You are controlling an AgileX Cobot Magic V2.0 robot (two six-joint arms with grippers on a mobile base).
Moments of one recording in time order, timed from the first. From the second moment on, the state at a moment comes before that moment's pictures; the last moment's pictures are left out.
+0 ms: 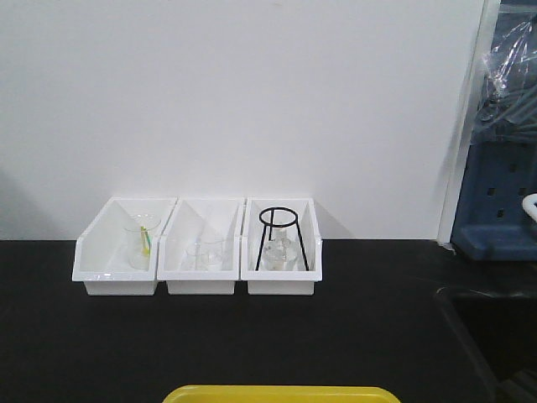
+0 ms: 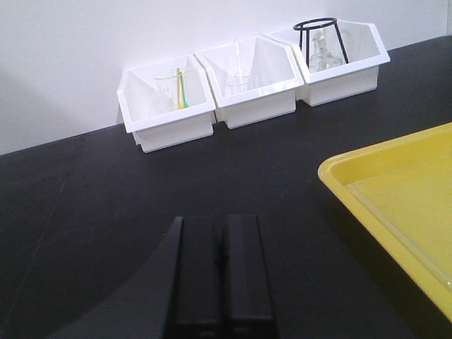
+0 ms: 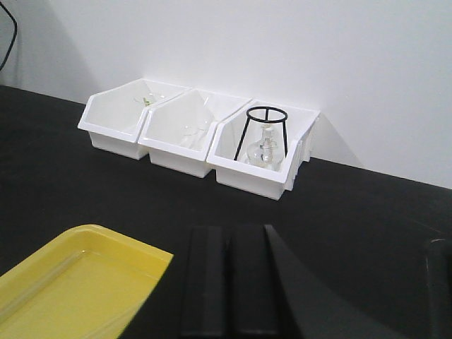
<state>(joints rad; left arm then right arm) -0.14 -0.01 0.03 -0.02 0.20 0.12 0.43 0.53 -0.42 0.08 0.12 -0.12</state>
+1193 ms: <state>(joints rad) -0.14 -0.01 0.03 -0.01 0.20 0.11 0.11 0.29 -0.18 0.06 0.11 -0.10</state>
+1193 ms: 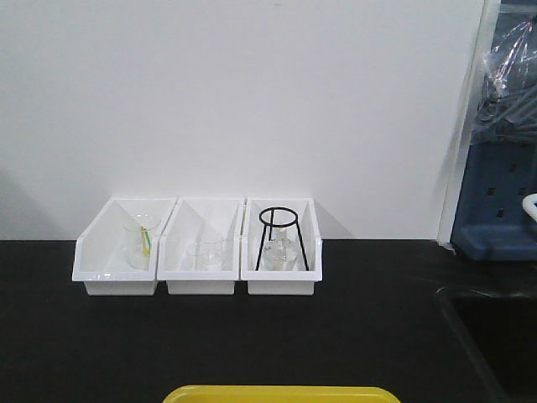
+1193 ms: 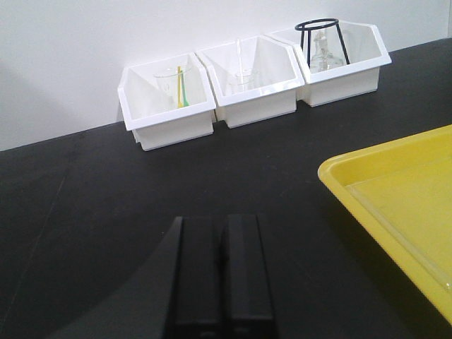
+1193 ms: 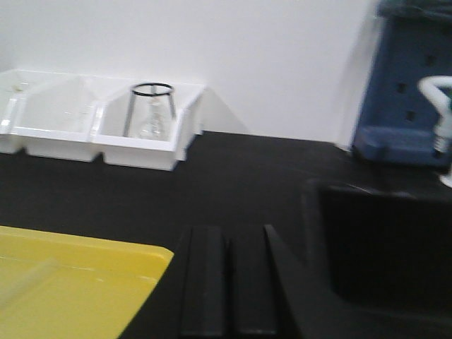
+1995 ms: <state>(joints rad) -0.14 -0.01 0.03 -0.01 0.20 0.11 -0.01 -0.01 0.03 0.05 0.17 -0.07</state>
